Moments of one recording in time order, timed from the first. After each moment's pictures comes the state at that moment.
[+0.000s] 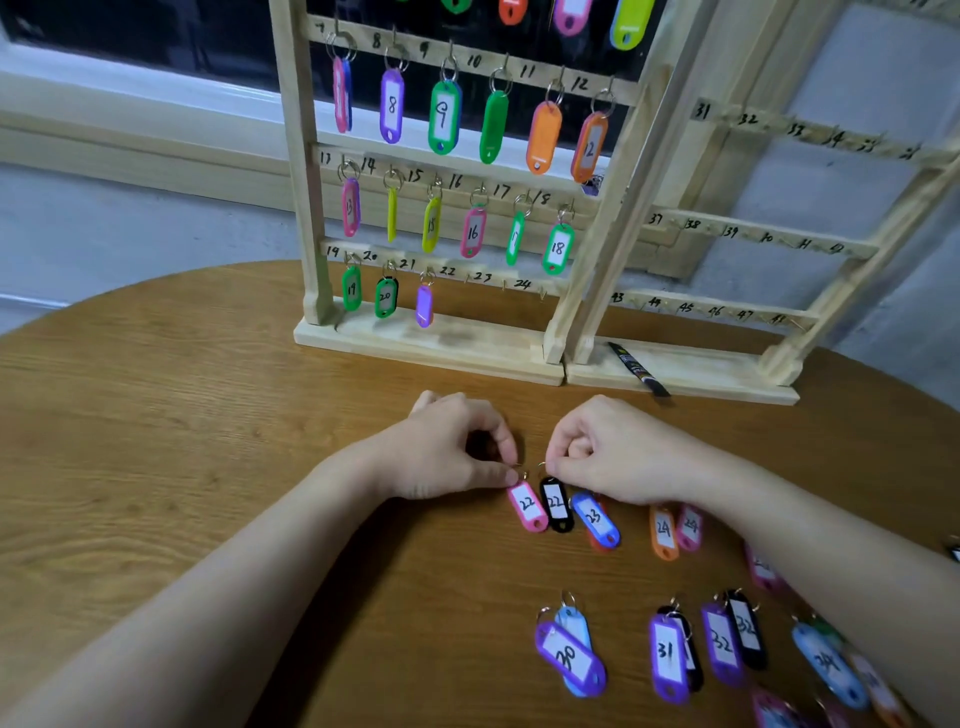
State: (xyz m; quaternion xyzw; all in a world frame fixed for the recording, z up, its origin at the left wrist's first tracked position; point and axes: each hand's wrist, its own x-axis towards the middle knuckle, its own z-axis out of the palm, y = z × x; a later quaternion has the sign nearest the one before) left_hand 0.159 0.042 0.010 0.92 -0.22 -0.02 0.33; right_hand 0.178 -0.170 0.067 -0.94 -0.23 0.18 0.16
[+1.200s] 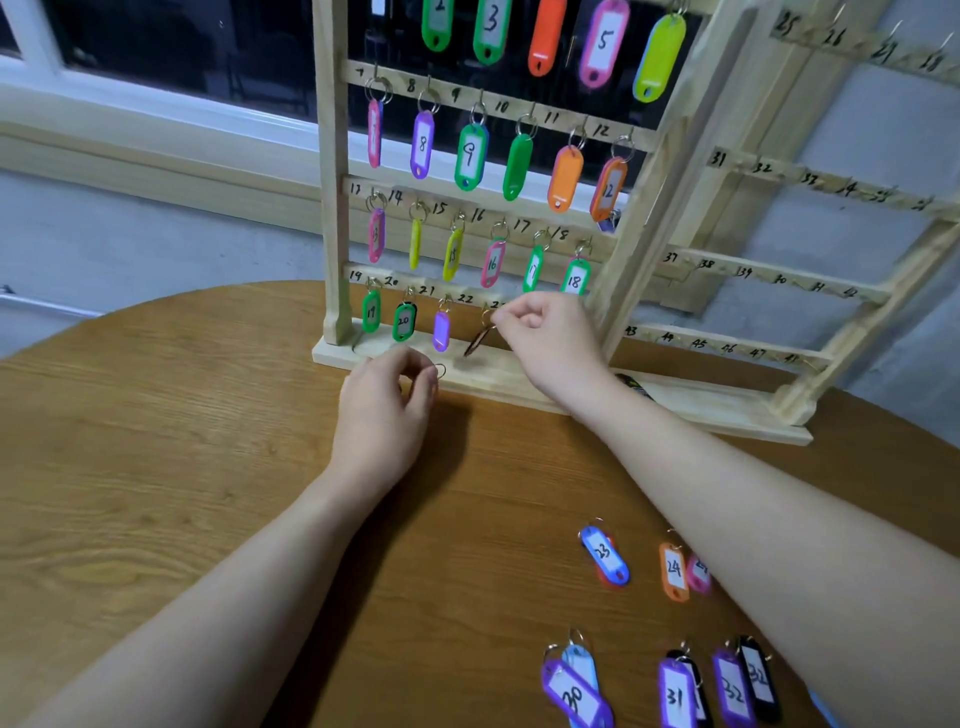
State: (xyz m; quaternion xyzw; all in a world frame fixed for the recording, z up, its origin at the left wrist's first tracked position) left_hand 0.169 0.071 0.004 0.84 0.07 0.32 0.43; right_hand 0.245 -0.079 0.087 -0.87 -0.17 -0.10 0.45
